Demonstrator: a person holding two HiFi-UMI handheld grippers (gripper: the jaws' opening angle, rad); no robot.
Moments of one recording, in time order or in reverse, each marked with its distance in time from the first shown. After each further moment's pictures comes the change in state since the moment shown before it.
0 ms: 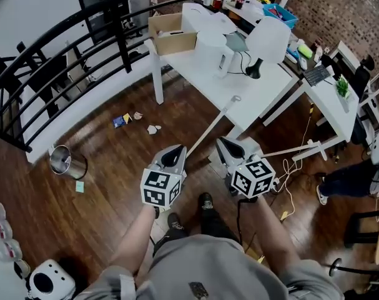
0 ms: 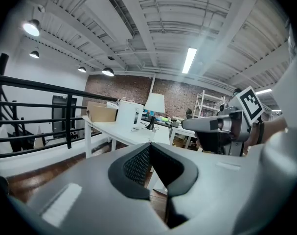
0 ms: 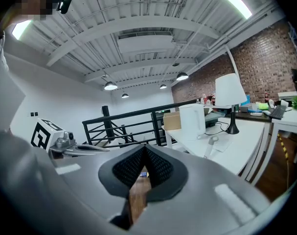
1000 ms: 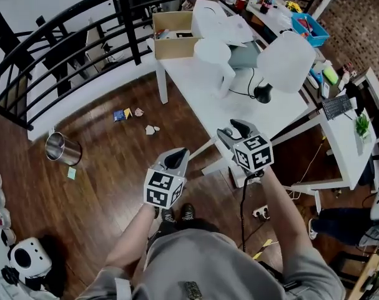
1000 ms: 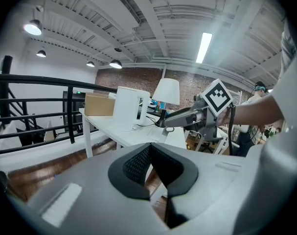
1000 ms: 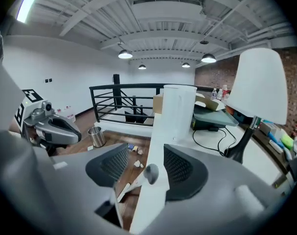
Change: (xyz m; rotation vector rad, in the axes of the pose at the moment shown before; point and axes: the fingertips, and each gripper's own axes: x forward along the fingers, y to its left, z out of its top) left arm 0.178 0.001 0.004 -0.045 0.089 0.131; right arm 0.125 -0.228 0.006 -0.282 0.347 0.141
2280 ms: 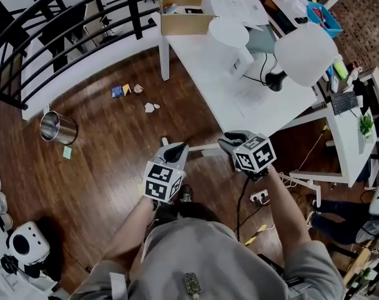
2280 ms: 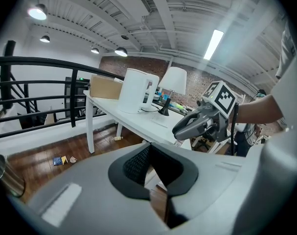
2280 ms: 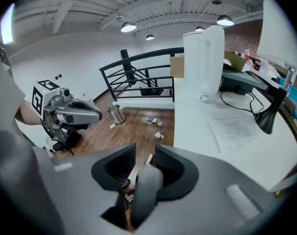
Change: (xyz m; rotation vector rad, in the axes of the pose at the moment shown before) left arm 0.002 0.027 -0.053 -0.093 0.110 -0.010; right arm 0.025 0.055 -0.086 0.051 0.332 0.227
